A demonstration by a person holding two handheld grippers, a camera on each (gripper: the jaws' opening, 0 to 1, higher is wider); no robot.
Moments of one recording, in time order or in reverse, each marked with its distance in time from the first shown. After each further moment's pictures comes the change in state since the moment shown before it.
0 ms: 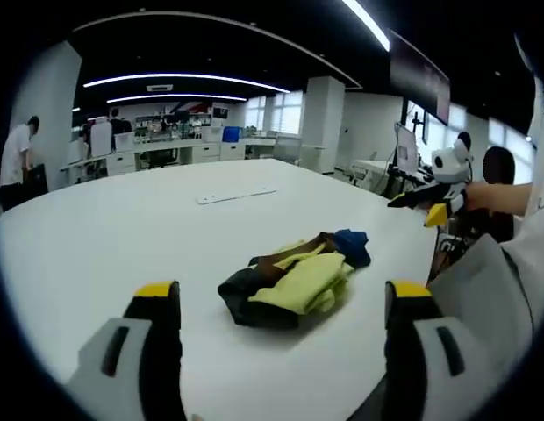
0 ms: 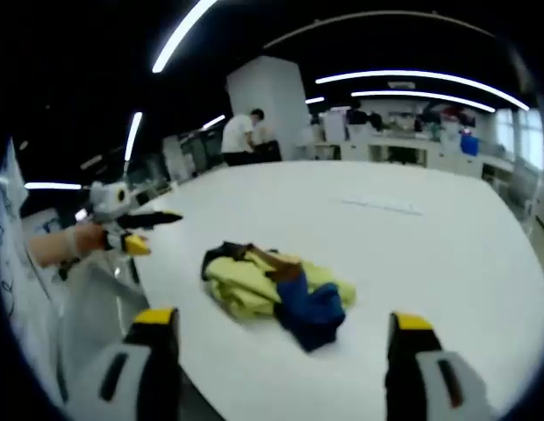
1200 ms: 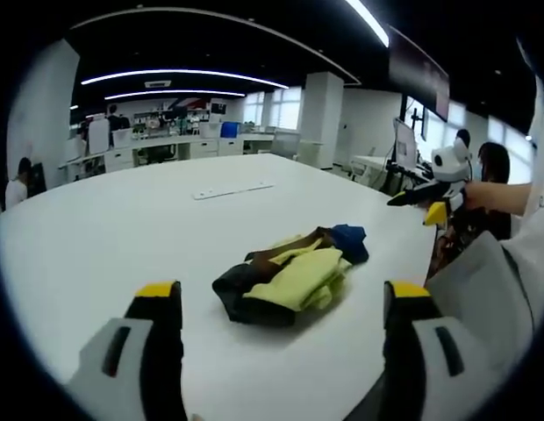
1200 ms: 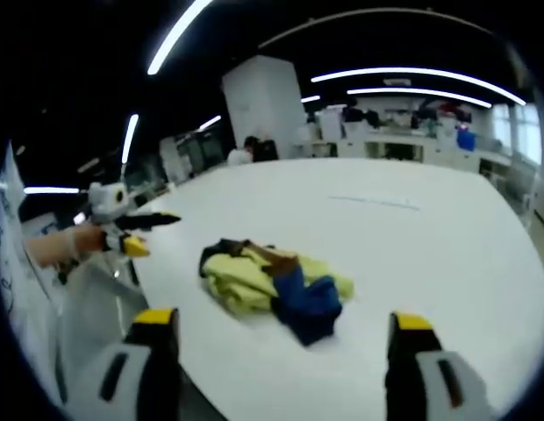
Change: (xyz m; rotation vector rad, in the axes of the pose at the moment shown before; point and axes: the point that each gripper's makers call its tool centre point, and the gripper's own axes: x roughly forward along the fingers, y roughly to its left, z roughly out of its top) left arm 0.002 -0.003 -0.004 -0.003 0.021 -0.005; right arm -0.001 -0.006 -0.007 0.018 0.006 -0.008
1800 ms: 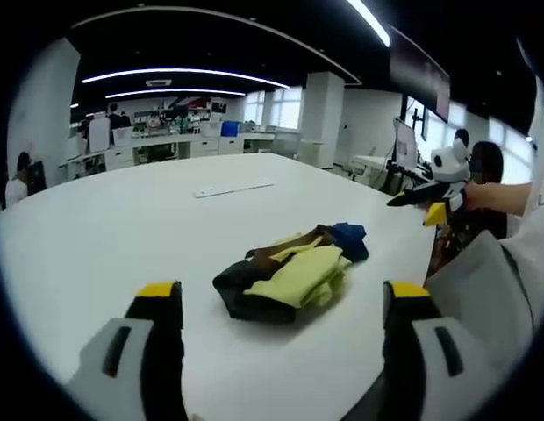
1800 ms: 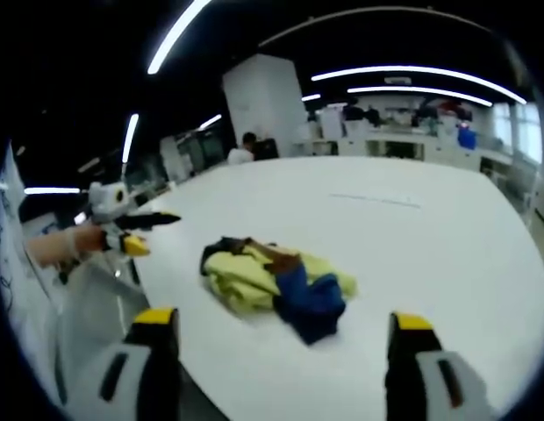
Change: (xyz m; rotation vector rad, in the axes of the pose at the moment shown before) left arm -0.002 0.002 -0.004 -0.008 0.003 -0.001; right arm 0.003 -0.001 -0.003 0.001 0.011 0.004
